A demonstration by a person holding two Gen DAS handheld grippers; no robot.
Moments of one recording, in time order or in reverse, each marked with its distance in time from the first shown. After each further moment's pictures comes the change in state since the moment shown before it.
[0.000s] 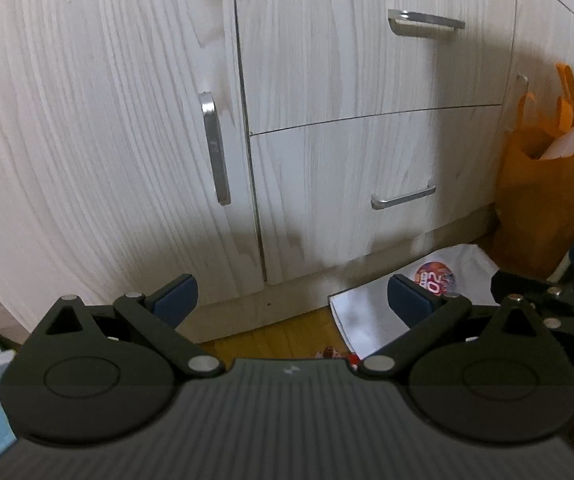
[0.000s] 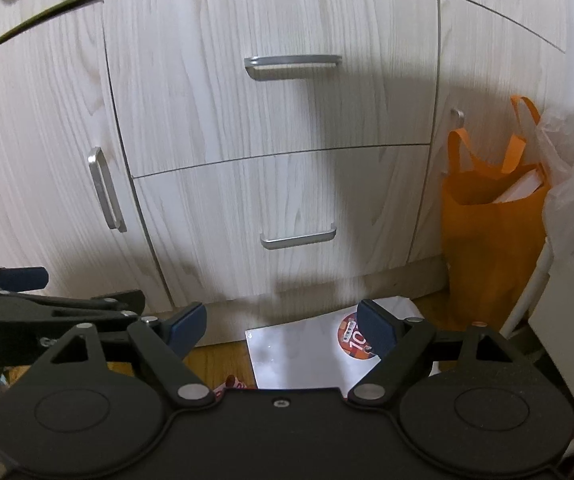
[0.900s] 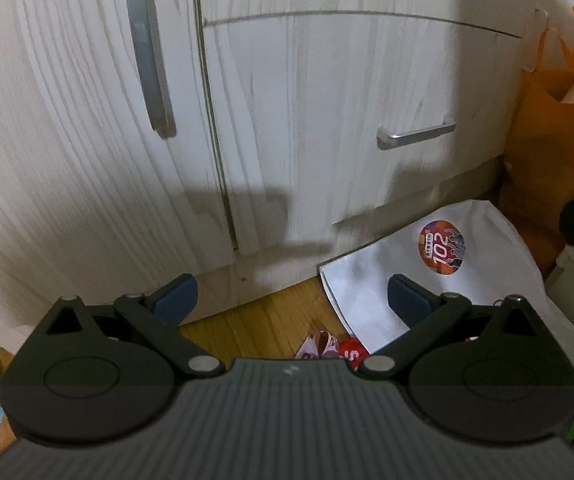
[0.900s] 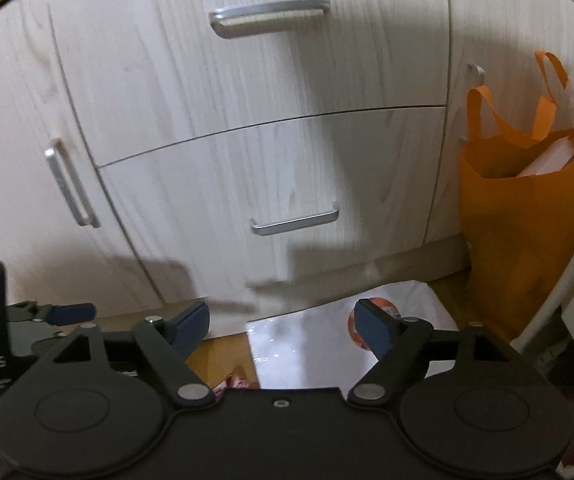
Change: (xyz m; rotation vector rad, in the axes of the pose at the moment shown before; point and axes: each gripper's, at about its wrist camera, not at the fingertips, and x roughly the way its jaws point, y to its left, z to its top) left arm 0.103 0.002 -0.018 0.052 0.110 -0.074; right arm -0.009 0.000 -0.028 0.060 0.088 0.054
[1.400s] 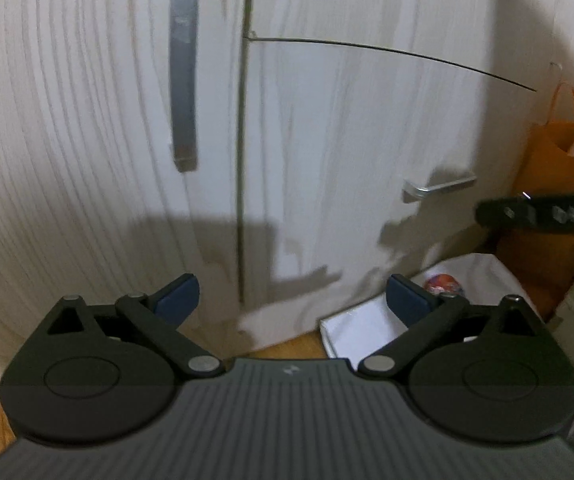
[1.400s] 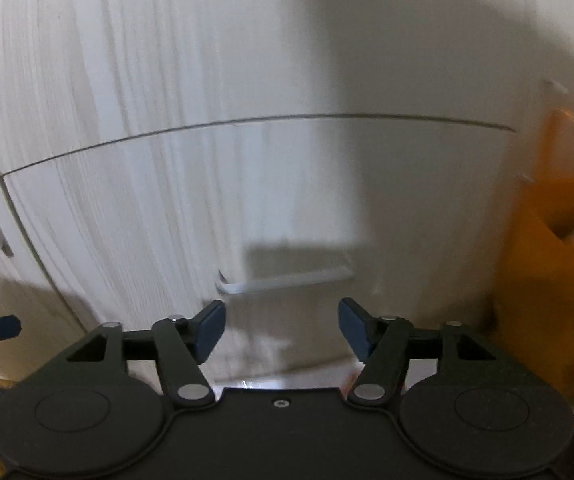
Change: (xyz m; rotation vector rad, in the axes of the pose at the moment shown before) left arm 0.021 0.037 0.003 -0.076 -0.126 -0.080; right arm -0.084 -0.069 -0.165 -0.072 -0.027 -0.056
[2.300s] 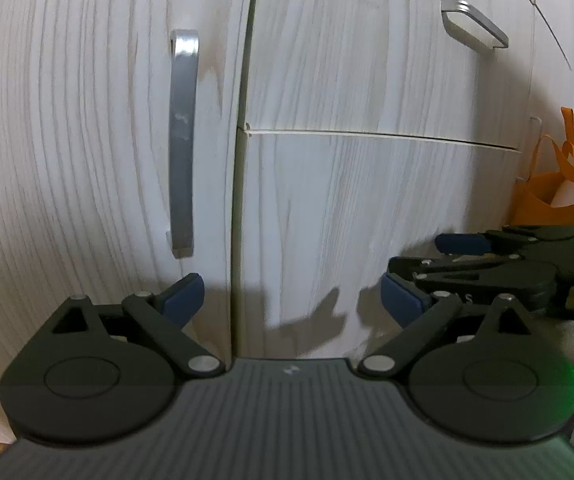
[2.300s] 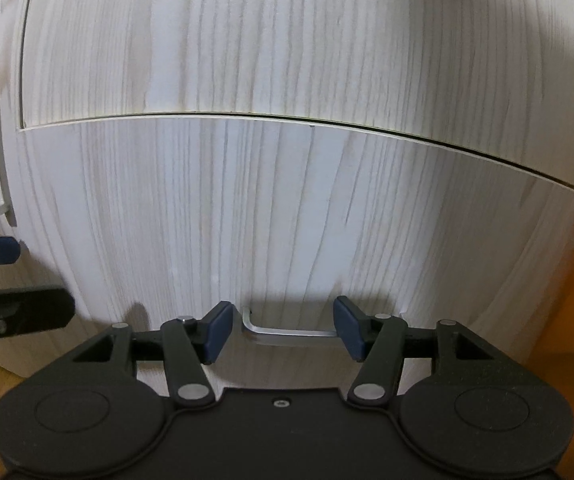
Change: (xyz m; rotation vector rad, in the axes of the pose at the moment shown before) left arm -0.013 0.021 0.007 0.029 -0.228 -0.049; right arm 0.079 0.110 0.058 -0.201 -0.181 0.084
